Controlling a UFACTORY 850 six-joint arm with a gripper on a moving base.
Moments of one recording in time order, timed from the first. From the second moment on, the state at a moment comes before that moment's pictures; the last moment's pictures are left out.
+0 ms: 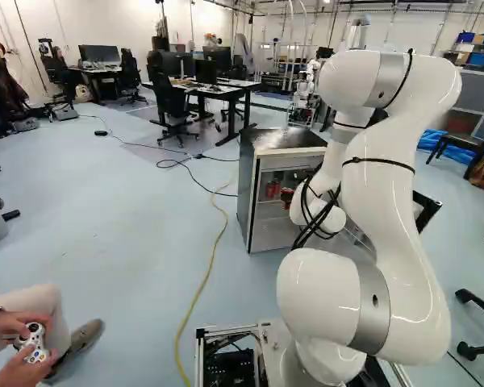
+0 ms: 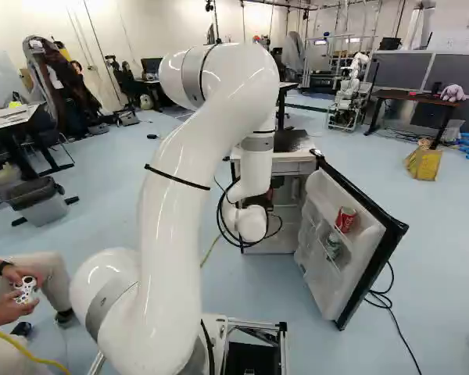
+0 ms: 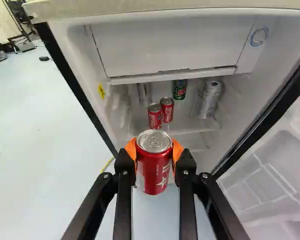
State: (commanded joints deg) arm -25.7 -40.8 -35.4 -24.4 68.8 0.0
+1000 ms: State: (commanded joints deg) arm -24.8 -30.2 -30.0 -24.4 63.1 0.0
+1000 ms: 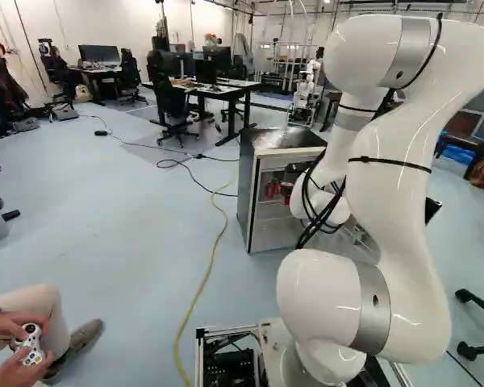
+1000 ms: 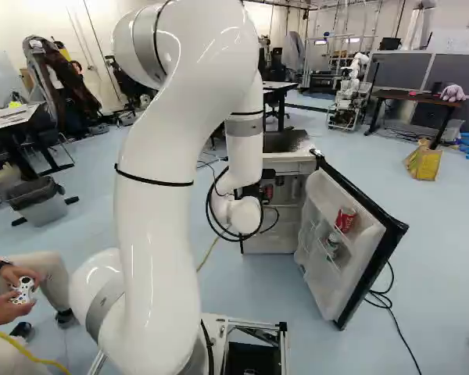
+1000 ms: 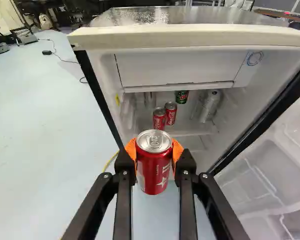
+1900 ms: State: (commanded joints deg) arm -24.4 -22.3 -28.2 -24.4 57.4 0.0
